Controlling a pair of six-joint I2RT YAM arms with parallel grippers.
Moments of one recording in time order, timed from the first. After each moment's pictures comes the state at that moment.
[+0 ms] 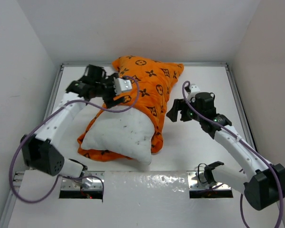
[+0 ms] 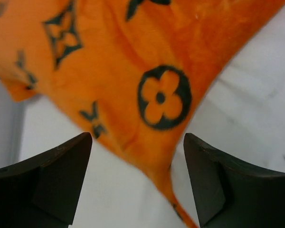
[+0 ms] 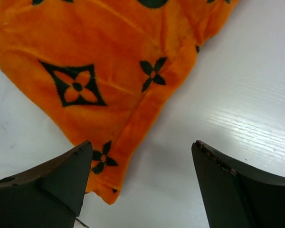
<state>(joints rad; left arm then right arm) -0.28 1.37 1.39 -0.80 0.47 0.93 0.36 1.05 0.74 -0.27 -0.21 0.27</state>
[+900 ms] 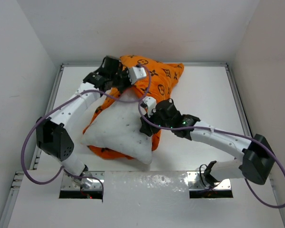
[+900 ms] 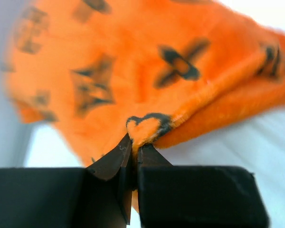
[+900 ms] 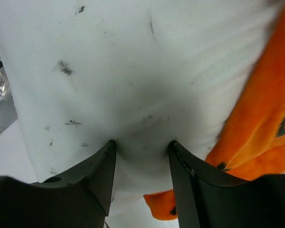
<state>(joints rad) -0.44 1.61 1.51 -0.62 0.35 0.74 0.85 1.32 0.87 -0.19 -0.16 0.13</state>
